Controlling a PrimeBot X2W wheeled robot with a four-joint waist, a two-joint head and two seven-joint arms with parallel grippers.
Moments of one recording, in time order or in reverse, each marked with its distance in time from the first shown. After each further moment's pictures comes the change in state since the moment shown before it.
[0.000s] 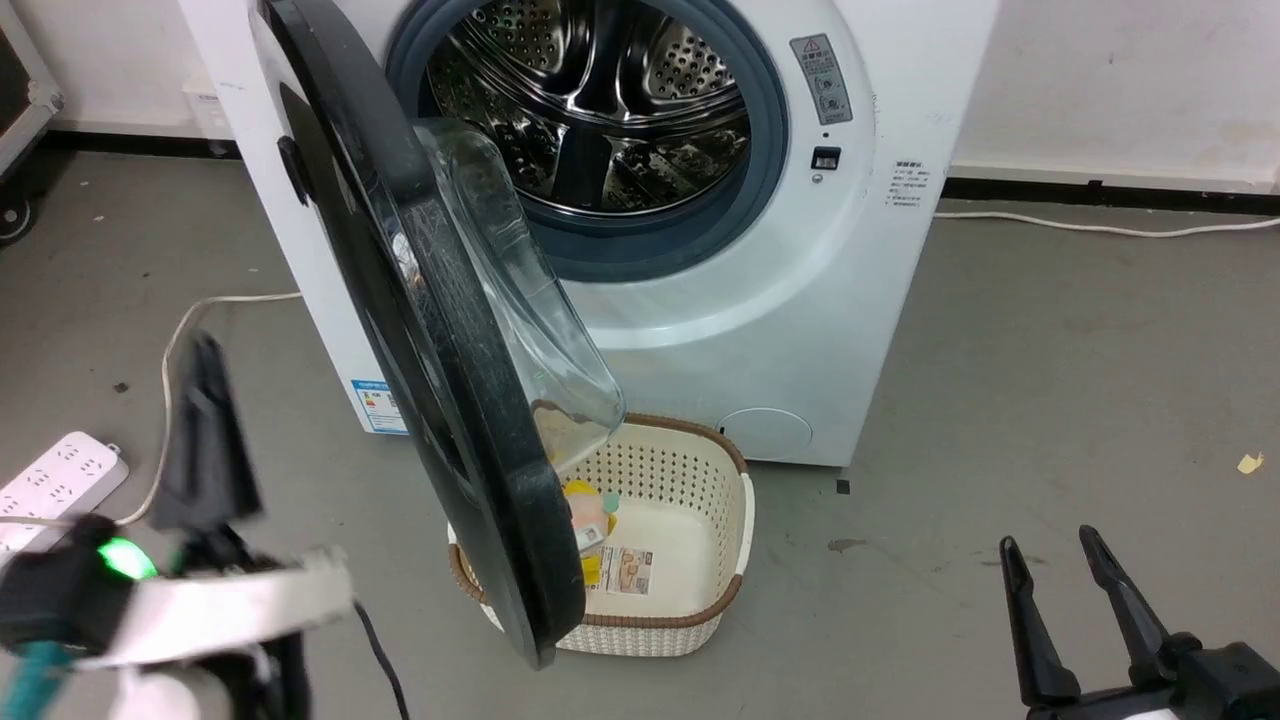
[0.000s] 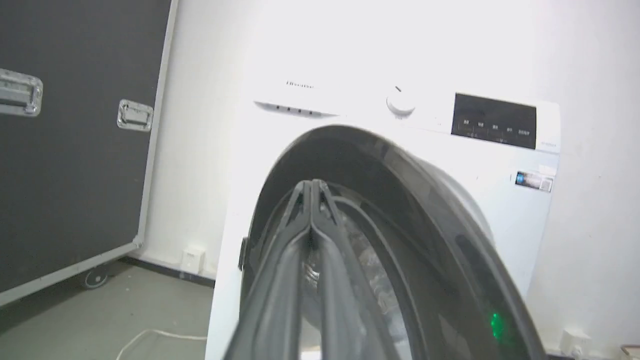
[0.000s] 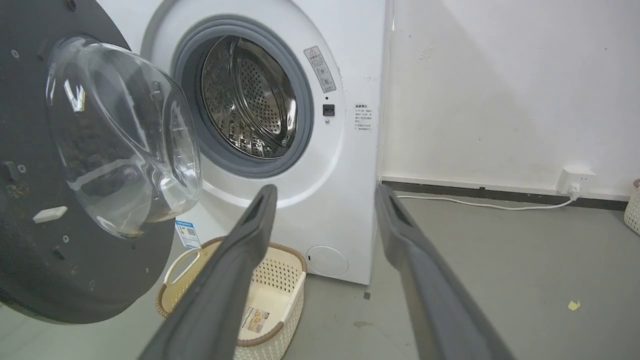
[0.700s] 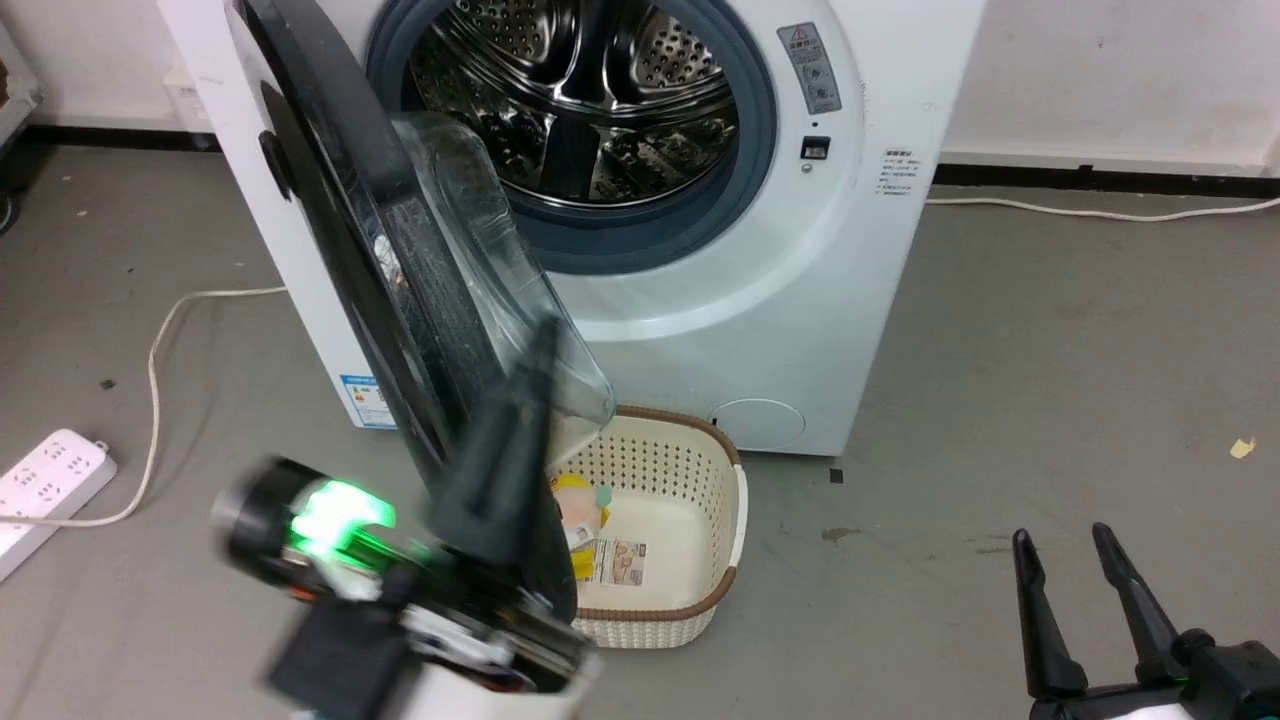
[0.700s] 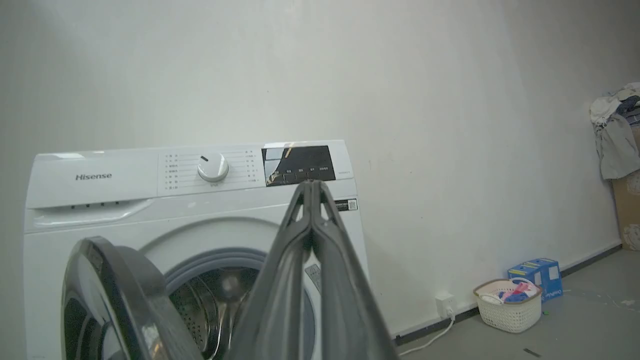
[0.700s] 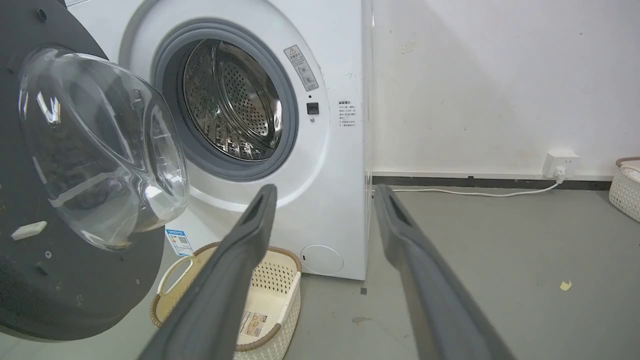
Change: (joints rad) left arm -0.030 0.005 -0.374 -0.265 0.204 -0.071 0.029; right arm -0.005 0.001 0.002 0.001 0.044 0.000 0.000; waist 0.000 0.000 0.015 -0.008
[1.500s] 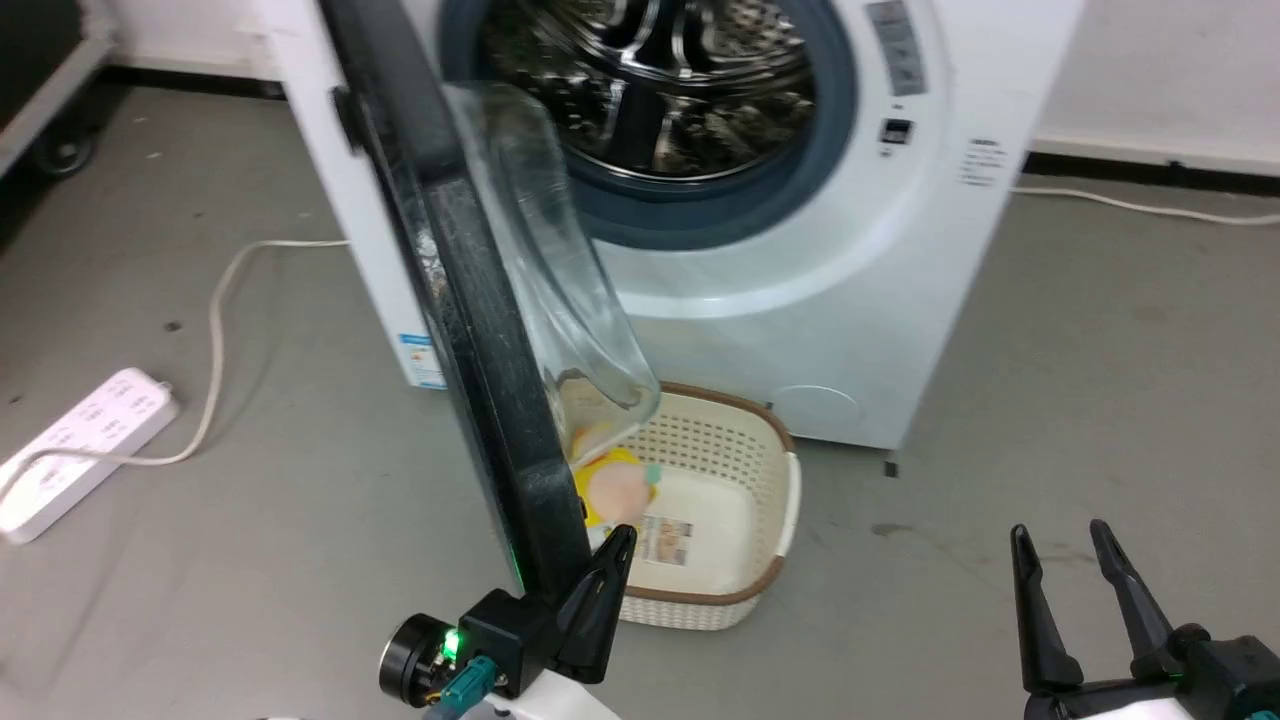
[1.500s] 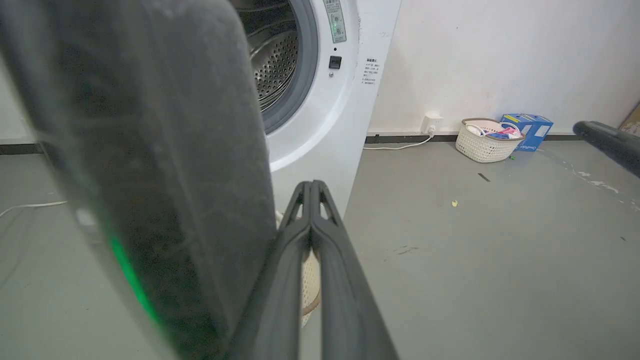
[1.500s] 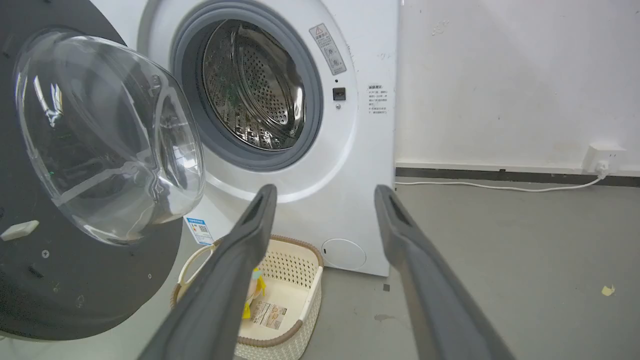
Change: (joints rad) left arm 0.060 -0.010 -0.100 0.591 -0.129 0.059 0.055; right arm -0.010 0.000 0.009 0.010 0.010 0.000 0.000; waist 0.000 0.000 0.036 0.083
